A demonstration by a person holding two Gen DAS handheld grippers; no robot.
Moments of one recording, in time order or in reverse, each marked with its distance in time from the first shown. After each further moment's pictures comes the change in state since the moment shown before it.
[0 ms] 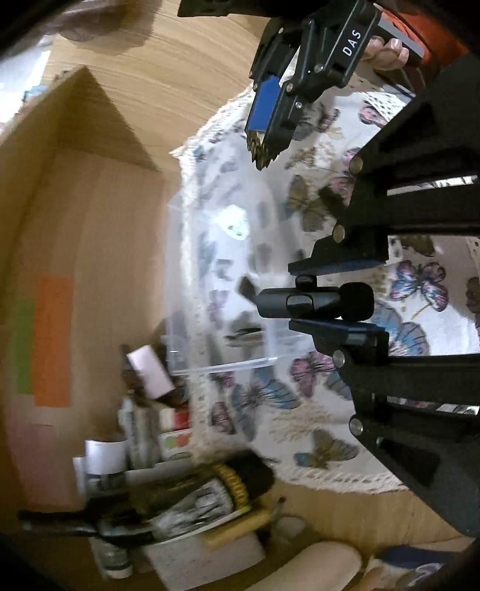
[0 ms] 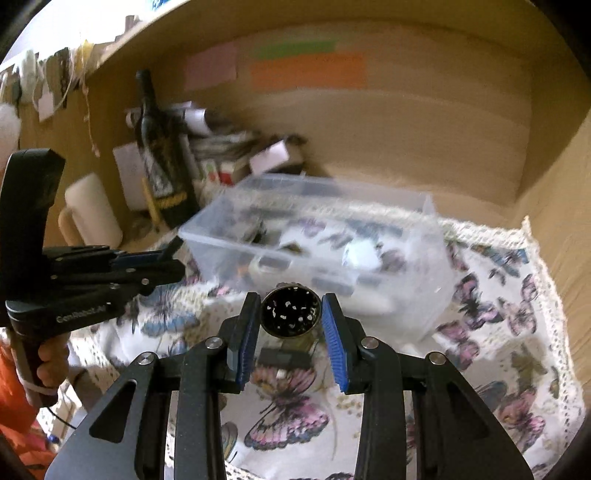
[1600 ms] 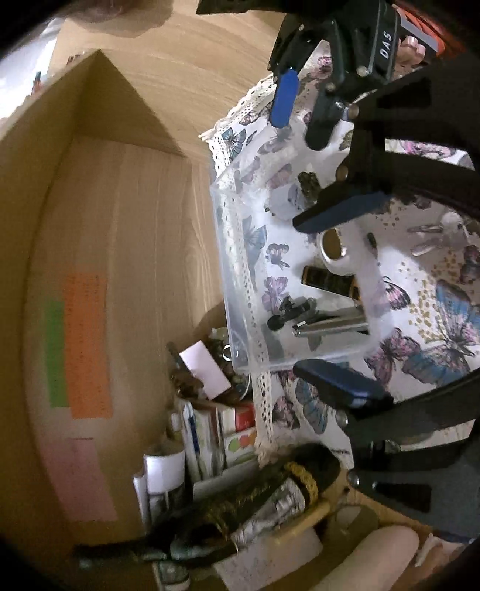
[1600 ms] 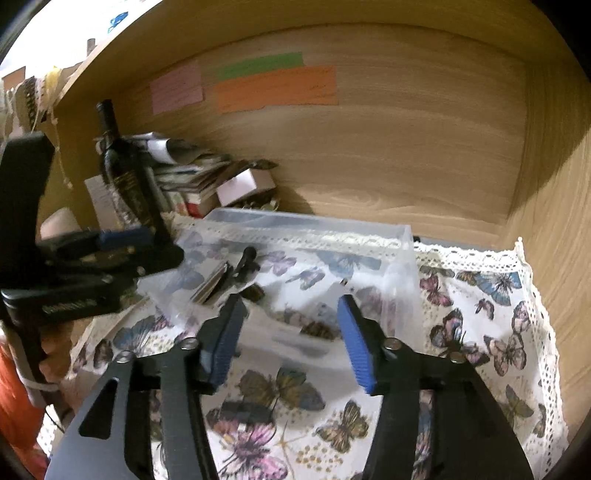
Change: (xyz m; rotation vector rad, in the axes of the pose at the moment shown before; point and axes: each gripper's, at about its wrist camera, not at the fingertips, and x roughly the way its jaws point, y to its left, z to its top) left arm 0.018 -0.003 0.051 0.044 -0.043 0.071; right arm 0.026 -0.023 0.023 0.027 0.014 -0.019
